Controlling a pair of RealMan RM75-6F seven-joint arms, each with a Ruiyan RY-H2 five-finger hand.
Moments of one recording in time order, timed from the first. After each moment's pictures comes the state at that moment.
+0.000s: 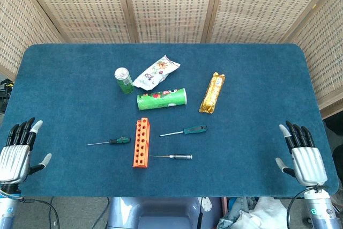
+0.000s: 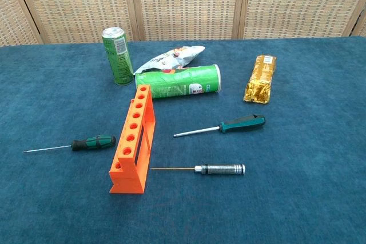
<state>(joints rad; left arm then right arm) -0.08 -1.20 -0.05 -1.73 1.47 1.51 0.23 0.11 -1.19 0.06 -1.63 -1.53 1.48 -0.17</state>
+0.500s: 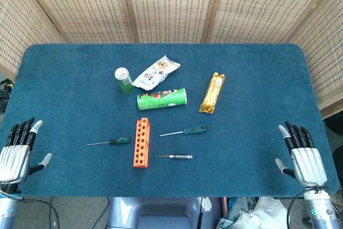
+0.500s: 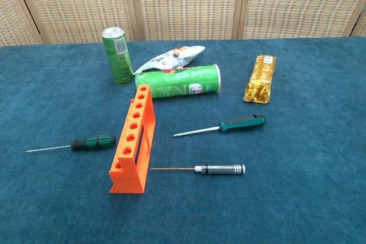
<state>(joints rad) -0.08 -1.21 -0.05 -1.73 1.47 1.51 0.23 0.11 -1.18 0.05 -1.63 -1.53 1.48 -0.16</state>
